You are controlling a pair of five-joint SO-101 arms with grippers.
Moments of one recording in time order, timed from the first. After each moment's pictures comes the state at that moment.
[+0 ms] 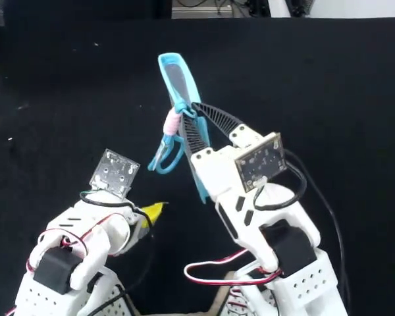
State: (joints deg) left arm 19.6 -92.2 66.9 74.9 -4.3; right arm -26.8 -73.2 54.8 29.5 6.8
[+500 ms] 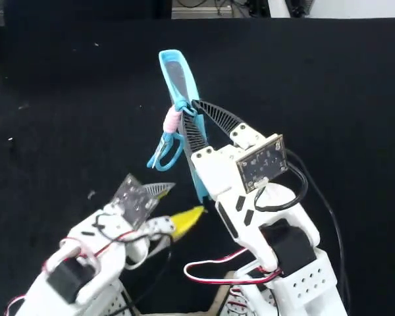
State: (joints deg) left arm 35.3 -103.3 78.7 54.5 -2.2; right arm -26.8 -73.1 54.8 28.6 6.8
